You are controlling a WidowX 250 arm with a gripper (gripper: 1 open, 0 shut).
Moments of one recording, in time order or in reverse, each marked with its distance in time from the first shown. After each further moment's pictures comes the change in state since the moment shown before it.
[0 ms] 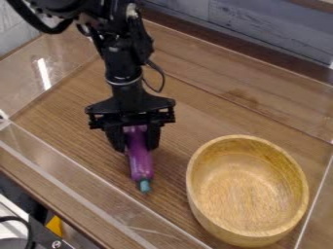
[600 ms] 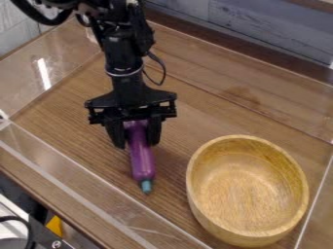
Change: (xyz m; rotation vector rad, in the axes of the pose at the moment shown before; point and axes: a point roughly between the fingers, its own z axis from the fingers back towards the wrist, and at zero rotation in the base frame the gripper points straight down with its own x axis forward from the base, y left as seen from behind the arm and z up) arm 0.000 -0.003 0.010 -0.002 0.026 0.008
